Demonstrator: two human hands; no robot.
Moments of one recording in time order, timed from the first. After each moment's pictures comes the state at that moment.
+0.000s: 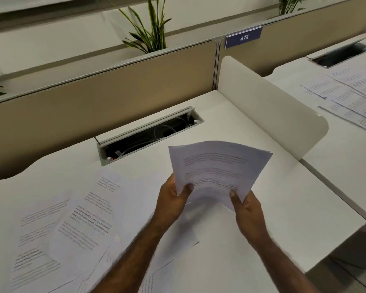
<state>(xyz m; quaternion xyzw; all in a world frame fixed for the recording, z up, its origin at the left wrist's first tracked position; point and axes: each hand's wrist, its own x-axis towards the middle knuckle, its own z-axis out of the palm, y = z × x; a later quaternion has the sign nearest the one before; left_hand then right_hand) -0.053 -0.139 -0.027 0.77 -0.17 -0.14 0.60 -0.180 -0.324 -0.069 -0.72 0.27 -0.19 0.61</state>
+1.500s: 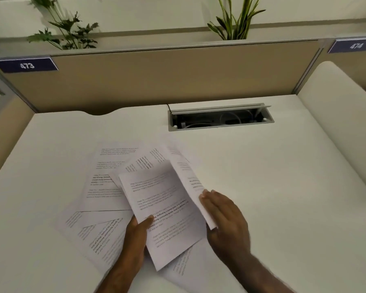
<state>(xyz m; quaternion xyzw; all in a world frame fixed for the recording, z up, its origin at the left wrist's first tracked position) -0.180 0.100 -0.092 0.60 0.33 -0.09 0.73 -0.190 -0.146 -0.056 -0.91 -0.13 -0.28 0.29</state>
